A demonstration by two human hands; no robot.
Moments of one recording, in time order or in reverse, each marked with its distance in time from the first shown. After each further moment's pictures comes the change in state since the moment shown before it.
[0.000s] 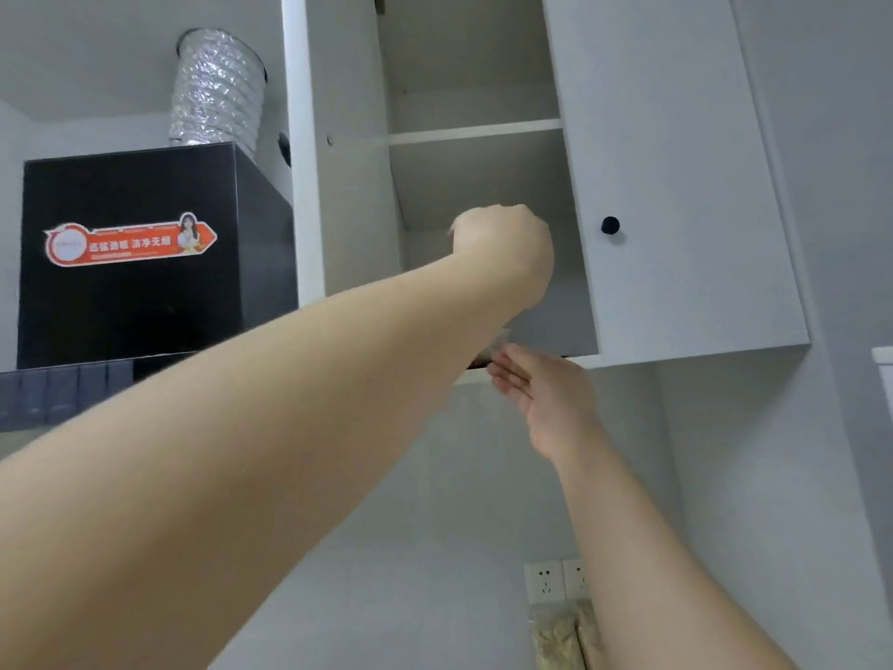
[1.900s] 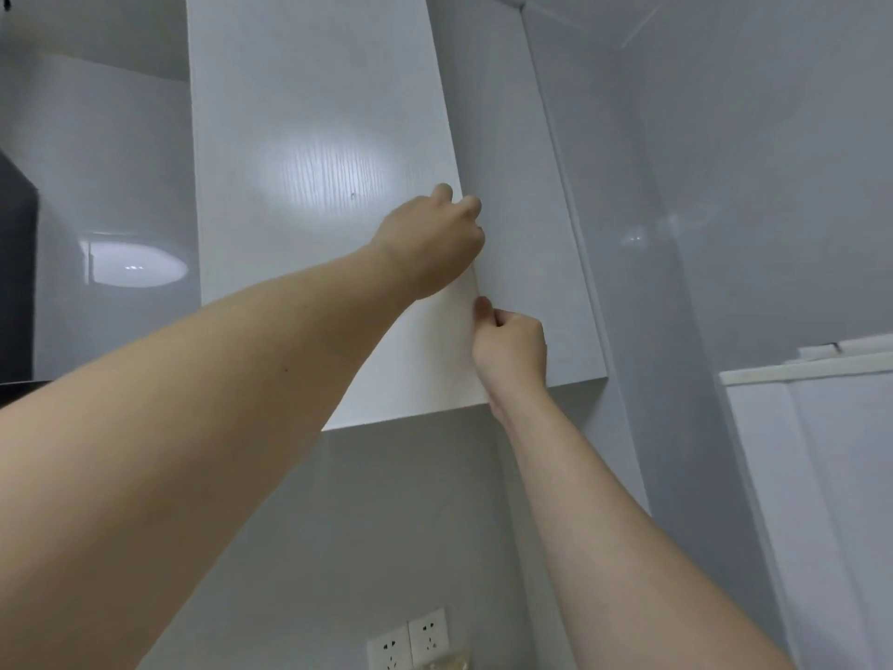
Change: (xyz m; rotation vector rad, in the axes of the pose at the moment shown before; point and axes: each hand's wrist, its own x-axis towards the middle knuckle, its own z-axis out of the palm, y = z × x) left_hand 0.071 0.012 0.029 0.187 0.531 0.596; right_hand 0.027 -0.079 -0.016 -0.805 0.506 -0.470
